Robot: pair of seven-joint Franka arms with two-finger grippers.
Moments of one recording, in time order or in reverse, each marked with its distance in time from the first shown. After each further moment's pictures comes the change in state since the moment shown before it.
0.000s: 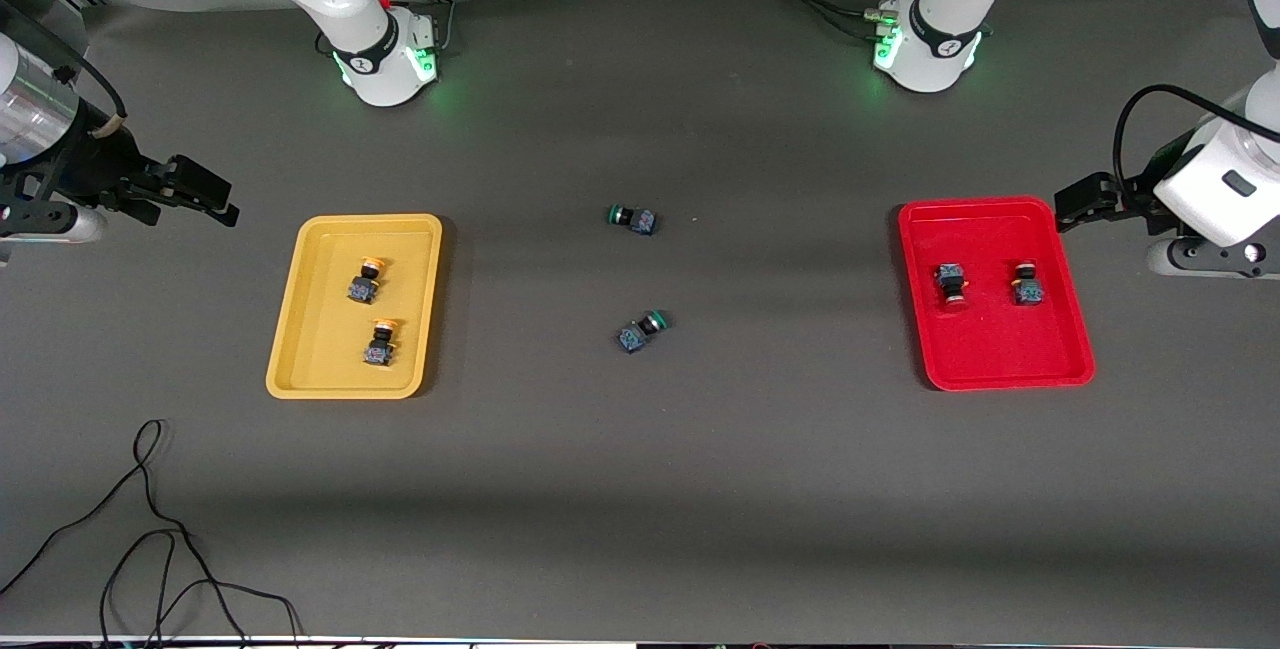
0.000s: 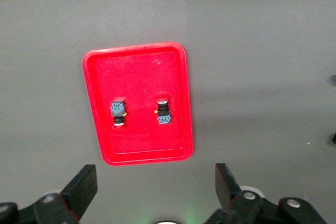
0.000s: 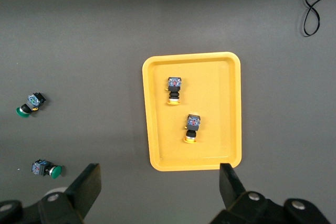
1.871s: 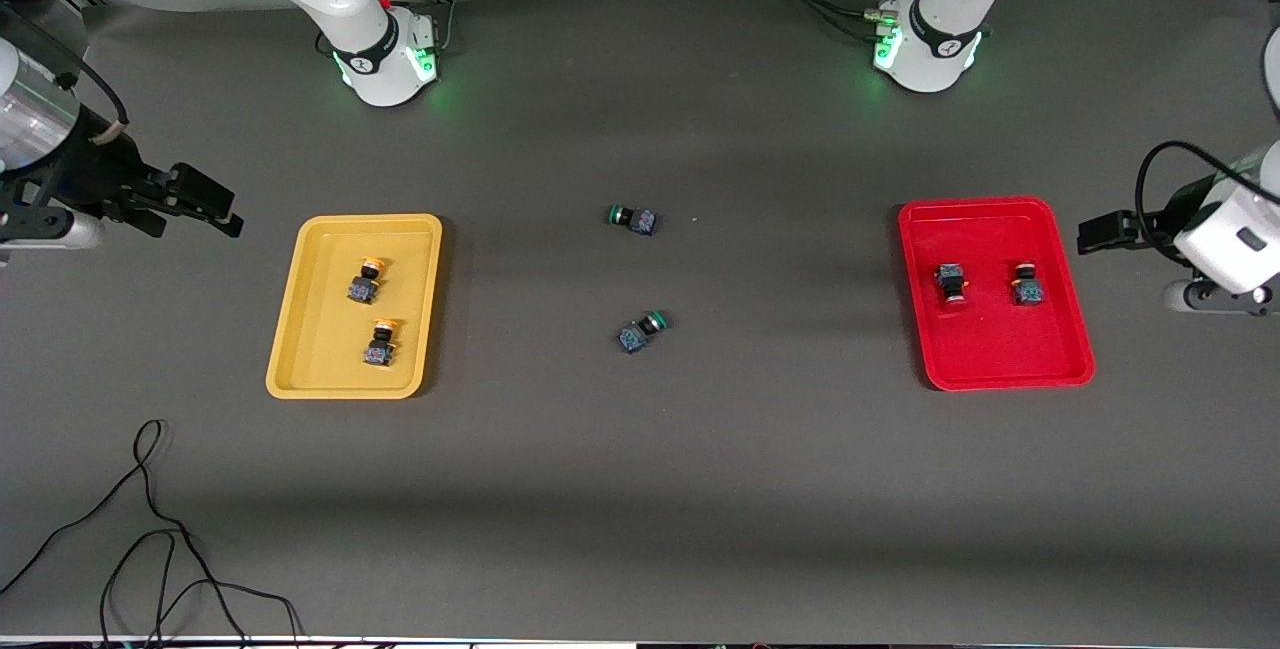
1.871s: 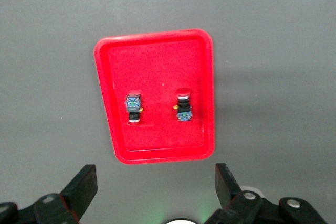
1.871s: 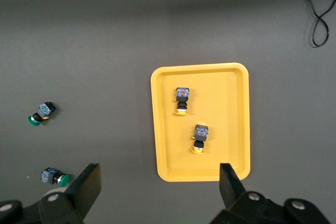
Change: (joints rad) left arm 0.295 0.055 -0.236 -0.038 0.041 0.026 0.048; right arm 0.130 -0.001 -0.124 -0.006 0.011 0.045 0.003
